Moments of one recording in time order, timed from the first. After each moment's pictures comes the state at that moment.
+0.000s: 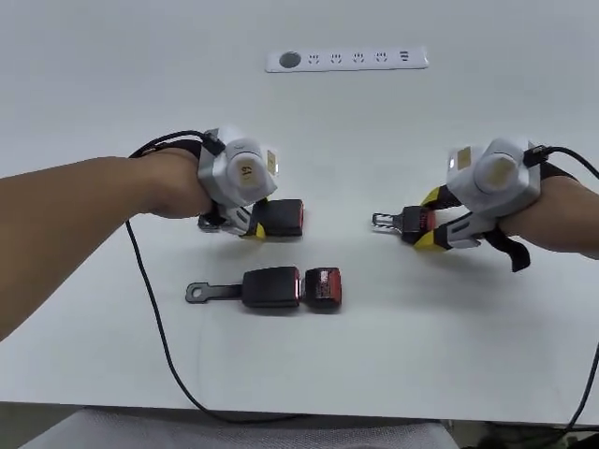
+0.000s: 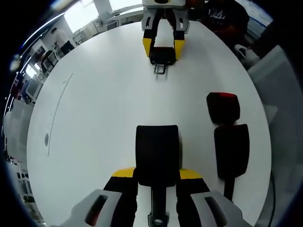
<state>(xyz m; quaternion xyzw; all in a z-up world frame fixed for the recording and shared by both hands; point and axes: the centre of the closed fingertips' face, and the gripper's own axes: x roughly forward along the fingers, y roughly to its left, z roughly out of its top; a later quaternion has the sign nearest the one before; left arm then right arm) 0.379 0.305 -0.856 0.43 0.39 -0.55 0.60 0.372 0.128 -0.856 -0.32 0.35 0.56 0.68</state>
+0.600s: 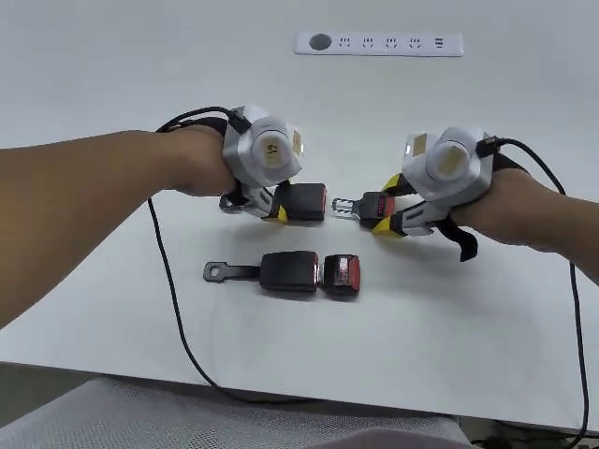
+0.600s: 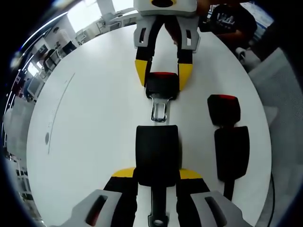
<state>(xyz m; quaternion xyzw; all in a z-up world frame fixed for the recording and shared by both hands) 0.377 0.305 -0.855 0.42 0.39 -0.55 0.61 0.376 0.202 -0.856 -0.31 0.33 0.59 0.67</state>
